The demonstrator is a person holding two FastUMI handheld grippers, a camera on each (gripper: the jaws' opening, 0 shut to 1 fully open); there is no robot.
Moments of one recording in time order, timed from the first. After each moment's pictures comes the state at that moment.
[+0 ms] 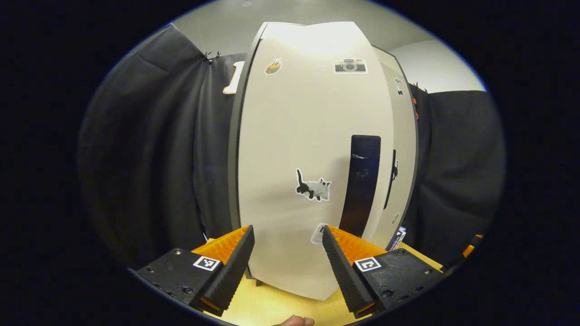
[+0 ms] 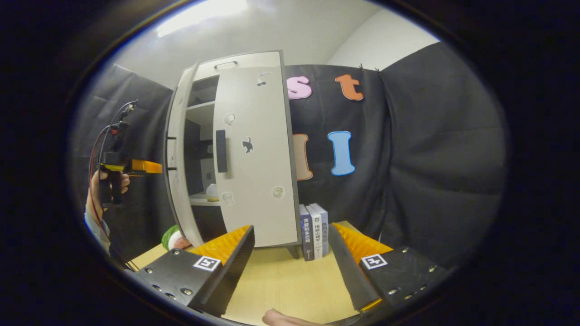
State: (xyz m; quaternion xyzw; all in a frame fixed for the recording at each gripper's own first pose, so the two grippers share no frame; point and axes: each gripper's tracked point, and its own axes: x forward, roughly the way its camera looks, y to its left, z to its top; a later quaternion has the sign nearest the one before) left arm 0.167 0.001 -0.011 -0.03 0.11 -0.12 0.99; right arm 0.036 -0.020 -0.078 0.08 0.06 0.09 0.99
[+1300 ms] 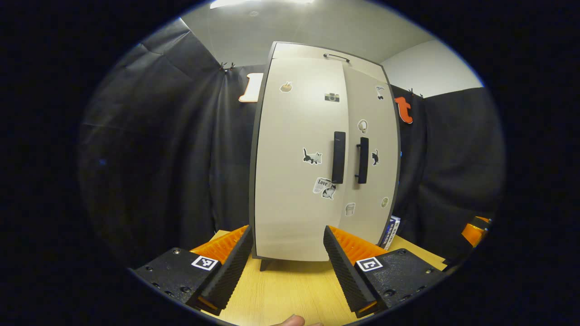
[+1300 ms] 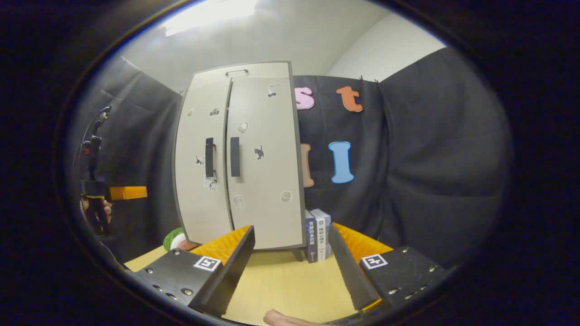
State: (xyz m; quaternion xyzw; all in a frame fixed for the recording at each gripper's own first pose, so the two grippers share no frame) left arm 0.016 0.033 -0.049 -0.04 0.06 -0.10 0.99; right arm -0.010 0.004 -0.072 0.05 0.02 0.07 1.00
